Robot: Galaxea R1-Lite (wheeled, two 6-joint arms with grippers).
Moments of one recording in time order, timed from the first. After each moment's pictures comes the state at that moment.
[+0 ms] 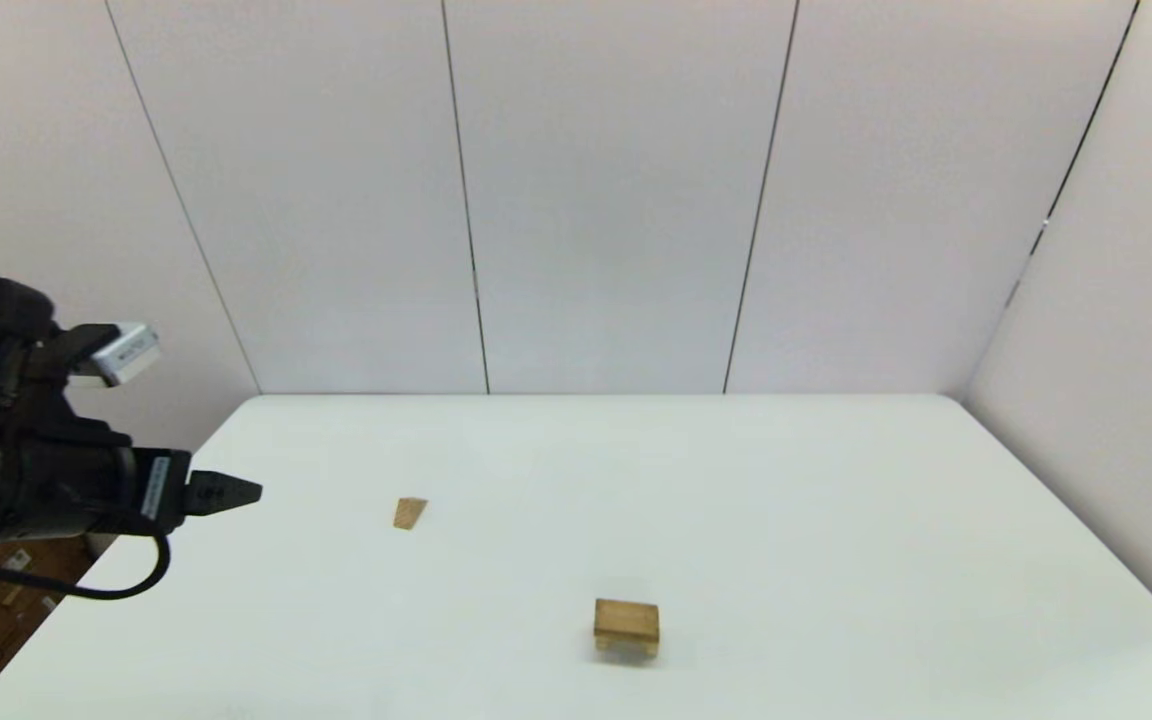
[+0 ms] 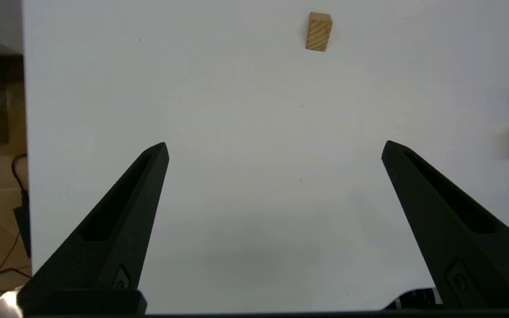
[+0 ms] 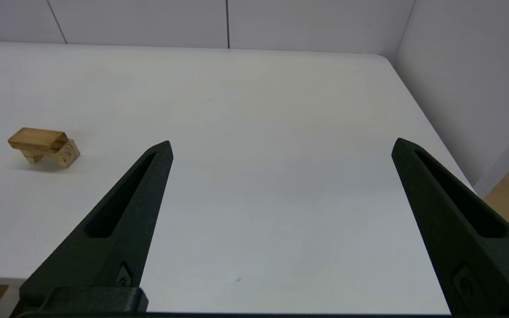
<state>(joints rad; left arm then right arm) -0.01 1.43 -0.87 0.26 -0.07 0.01 0.00 0.00 -0.03 0.08 0.02 -0.02</state>
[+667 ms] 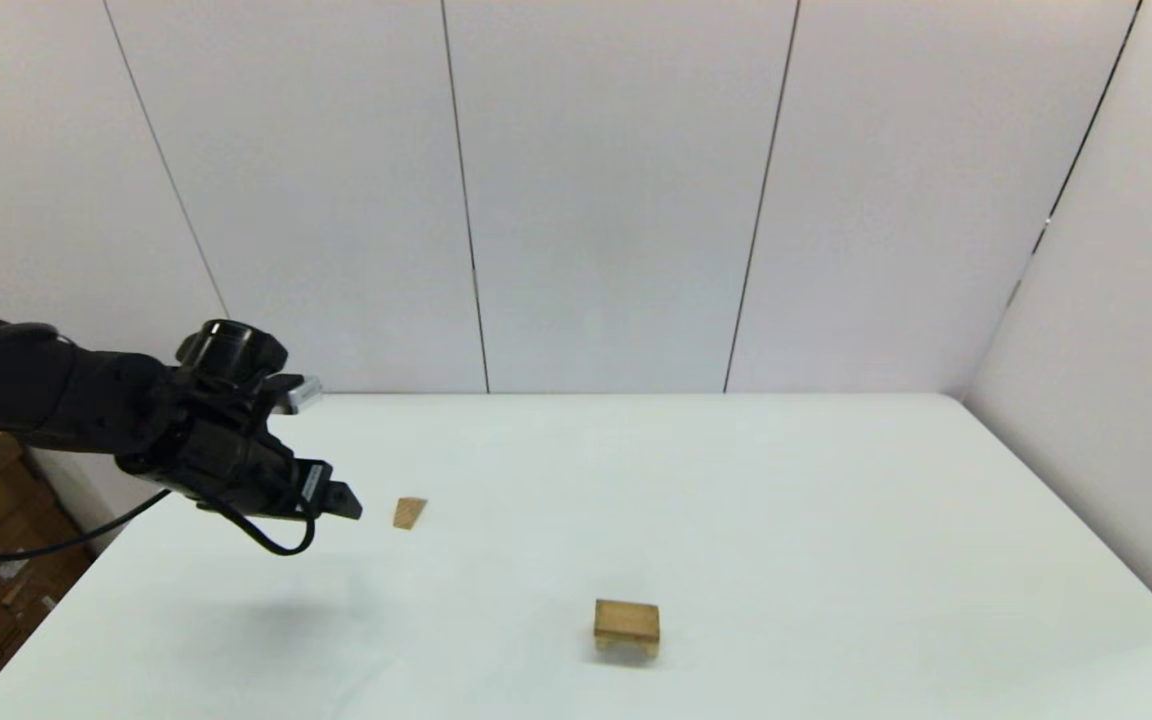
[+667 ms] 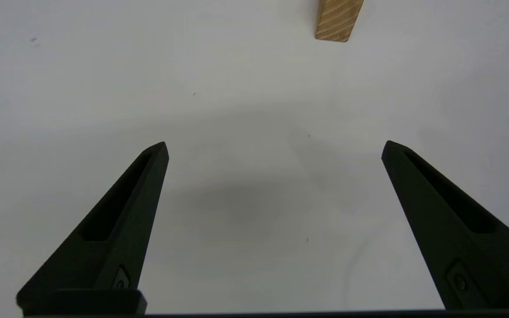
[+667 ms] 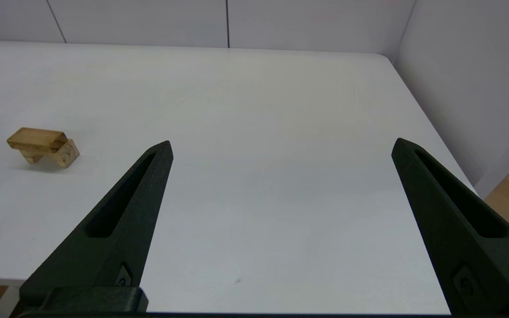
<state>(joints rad) -0.08 1.94 -1.06 0.21 -0.07 0.02 0.00 0.00 -0.03 0.08 0.02 -0.02</state>
